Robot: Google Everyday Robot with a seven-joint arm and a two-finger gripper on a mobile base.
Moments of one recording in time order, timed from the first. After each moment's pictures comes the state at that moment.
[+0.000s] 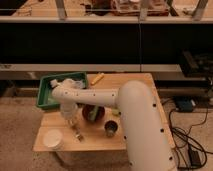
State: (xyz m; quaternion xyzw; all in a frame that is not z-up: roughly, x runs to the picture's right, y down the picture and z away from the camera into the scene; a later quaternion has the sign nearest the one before) arm -0.205 0.194 0.857 -0.18 -0.38 -0.80 0.44
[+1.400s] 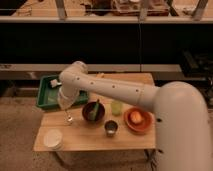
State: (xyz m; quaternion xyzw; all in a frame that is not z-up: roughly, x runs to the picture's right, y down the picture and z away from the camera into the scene) arm -0.220 0.073 0.751 0.07 -0.37 -0.79 0.47
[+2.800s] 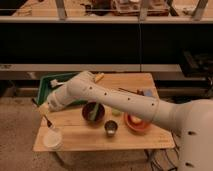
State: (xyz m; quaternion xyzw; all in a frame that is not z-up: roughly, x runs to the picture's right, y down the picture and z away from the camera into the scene) arm -0.291 0.081 0.645 0.33 -0.41 -0.77 0.36
